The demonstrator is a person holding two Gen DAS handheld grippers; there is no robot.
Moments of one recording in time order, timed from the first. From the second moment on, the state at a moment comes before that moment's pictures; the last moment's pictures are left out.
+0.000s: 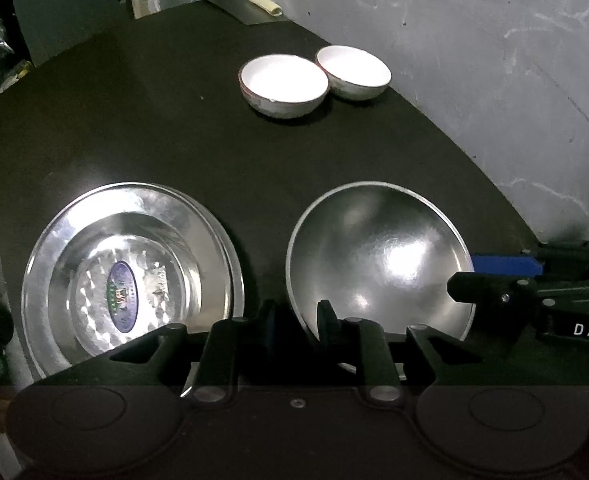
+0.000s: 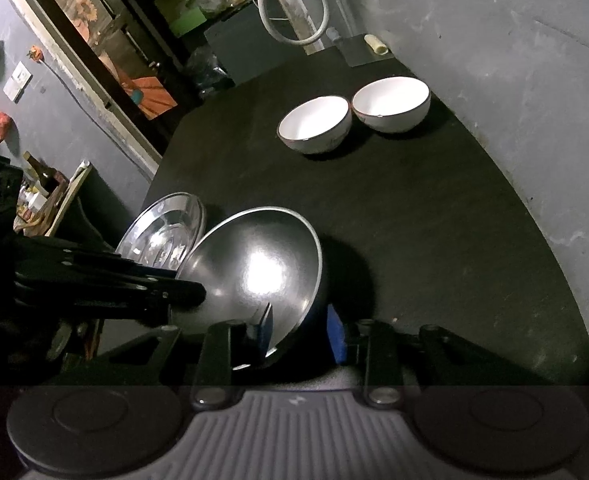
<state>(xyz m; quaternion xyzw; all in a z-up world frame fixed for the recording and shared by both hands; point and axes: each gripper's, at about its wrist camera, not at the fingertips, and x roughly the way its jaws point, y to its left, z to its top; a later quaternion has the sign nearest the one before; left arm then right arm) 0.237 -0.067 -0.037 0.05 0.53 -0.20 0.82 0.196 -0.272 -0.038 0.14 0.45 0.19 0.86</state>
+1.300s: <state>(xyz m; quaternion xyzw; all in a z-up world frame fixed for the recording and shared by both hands) 0.358 -0.064 -0.008 0.01 0.41 -0.10 0.91 0.283 -0.267 -0.041 0.21 0.40 0.09 0.89</state>
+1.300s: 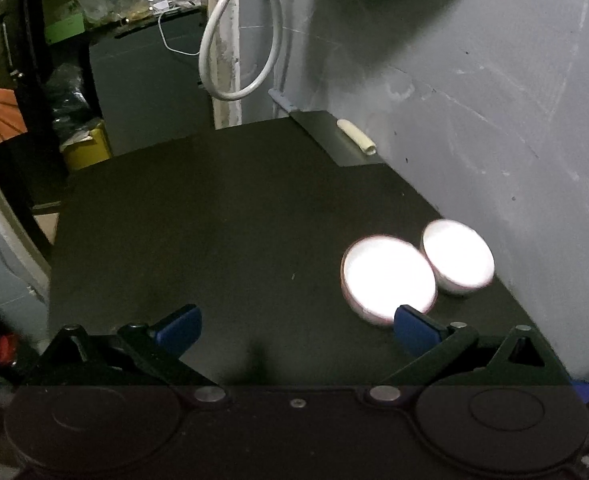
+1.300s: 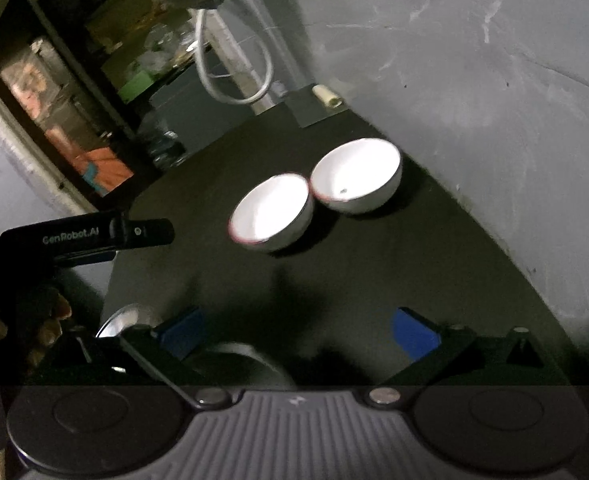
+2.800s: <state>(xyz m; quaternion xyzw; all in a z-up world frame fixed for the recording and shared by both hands) 0.437 -0.091 -0.054 -0.01 0.47 -0.20 0.86 0.381 -0.247 -0.076 0.27 0.40 0.08 0.87</state>
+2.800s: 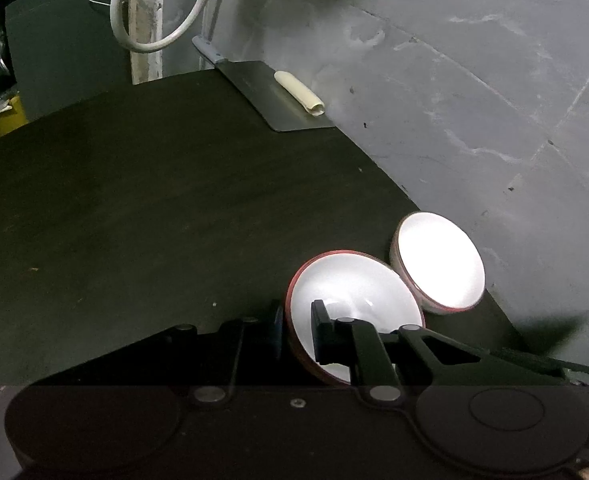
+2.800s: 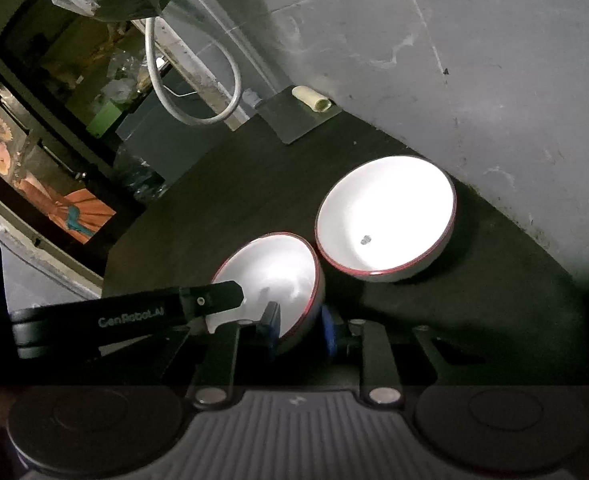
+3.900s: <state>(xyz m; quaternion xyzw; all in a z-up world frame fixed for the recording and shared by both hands) 0.272 -0.075 -0.001 -0.03 0.45 -0.25 0.86 0.228 -0.264 -0.024 0.24 0.42 0.15 0.86</state>
